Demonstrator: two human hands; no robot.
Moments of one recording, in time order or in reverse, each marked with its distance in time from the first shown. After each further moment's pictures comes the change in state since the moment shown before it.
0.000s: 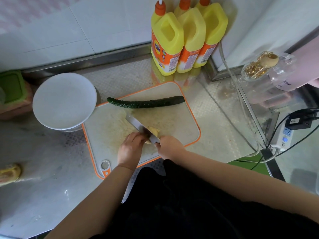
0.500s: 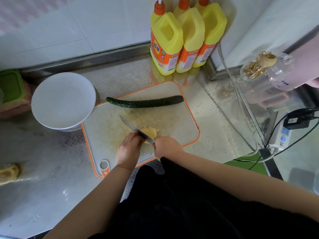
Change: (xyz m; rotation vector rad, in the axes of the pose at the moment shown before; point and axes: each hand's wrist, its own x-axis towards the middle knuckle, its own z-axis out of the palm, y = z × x) left_hand -0.006 -0.007 0.001 0.005 -0.058 -0.051; right_hand -0.006 -0.010 0.001 -0.066 -0.010 0.020
